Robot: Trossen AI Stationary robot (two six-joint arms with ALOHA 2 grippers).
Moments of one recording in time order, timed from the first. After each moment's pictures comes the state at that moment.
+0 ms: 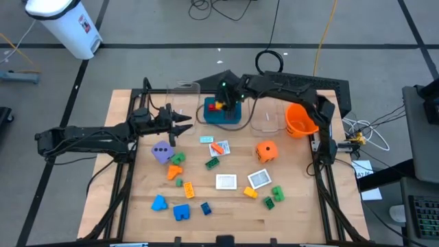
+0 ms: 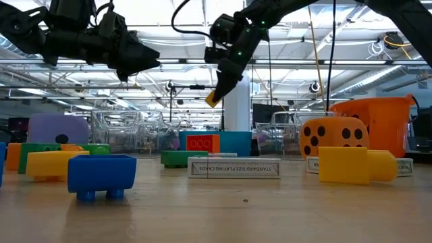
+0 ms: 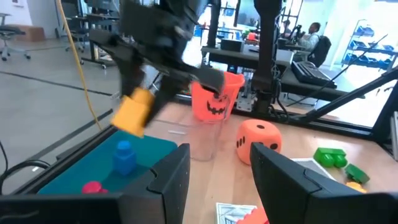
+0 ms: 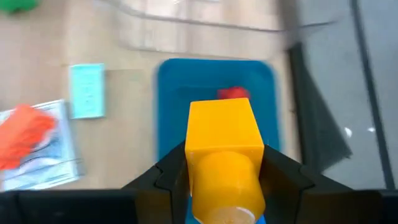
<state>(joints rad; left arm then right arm) 0.37 0.91 0.30 0.57 0.19 -0.10 -0.44 1.99 1.81 -0.78 -0.08 -0.40</state>
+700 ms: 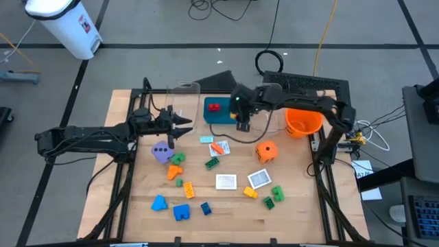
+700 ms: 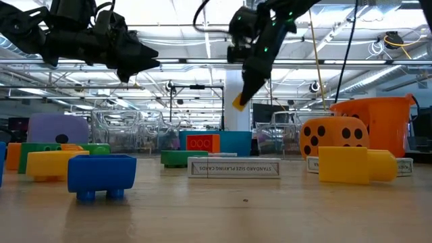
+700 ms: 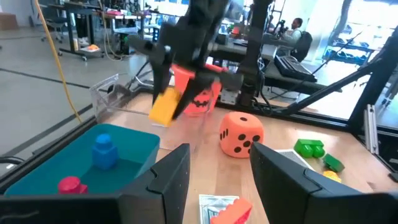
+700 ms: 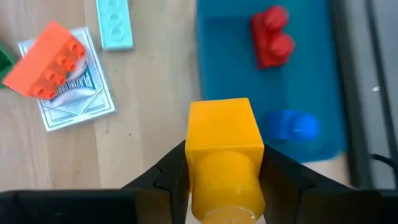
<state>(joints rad) 0.37 0.91 0.30 0.55 0.26 -0.11 -0.38 1.74 1.45 -0.73 0.03 -0.28</state>
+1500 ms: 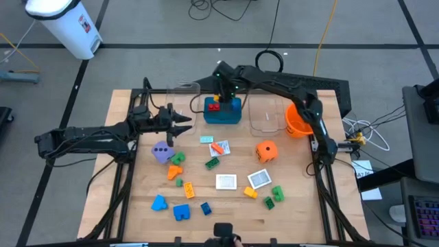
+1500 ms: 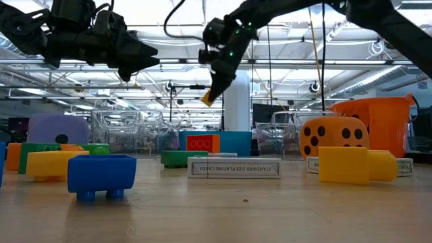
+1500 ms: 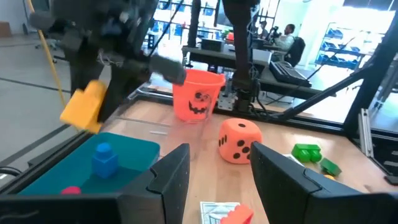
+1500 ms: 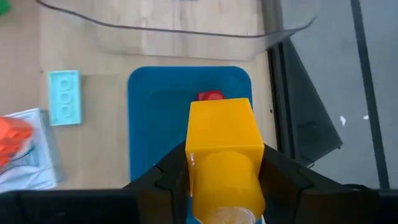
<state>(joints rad) 0.43 0.91 0.30 0.58 0.34 -0.11 -0.48 2.16 2.12 -0.99 -0.06 -0.42</state>
